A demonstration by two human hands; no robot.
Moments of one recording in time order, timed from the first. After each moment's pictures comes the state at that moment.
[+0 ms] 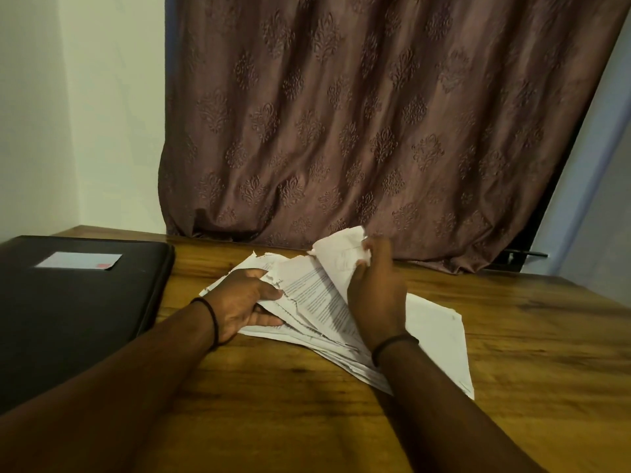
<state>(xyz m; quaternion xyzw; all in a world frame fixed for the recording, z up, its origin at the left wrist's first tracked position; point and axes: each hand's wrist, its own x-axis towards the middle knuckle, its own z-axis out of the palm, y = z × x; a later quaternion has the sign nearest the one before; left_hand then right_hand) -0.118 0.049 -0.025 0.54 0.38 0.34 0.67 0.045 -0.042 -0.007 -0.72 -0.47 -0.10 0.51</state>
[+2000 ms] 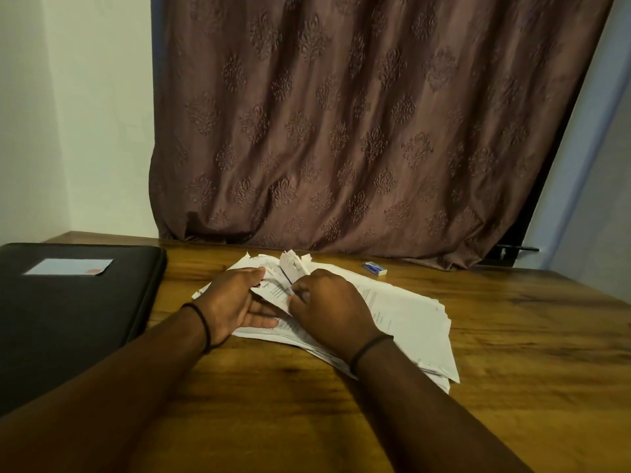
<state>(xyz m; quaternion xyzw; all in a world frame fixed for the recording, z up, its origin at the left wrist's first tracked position) -0.118 0.042 -0.021 0.54 0.37 0.36 0.66 0.027 -0.037 -0.015 -0.69 -0.68 -0.09 0.23</state>
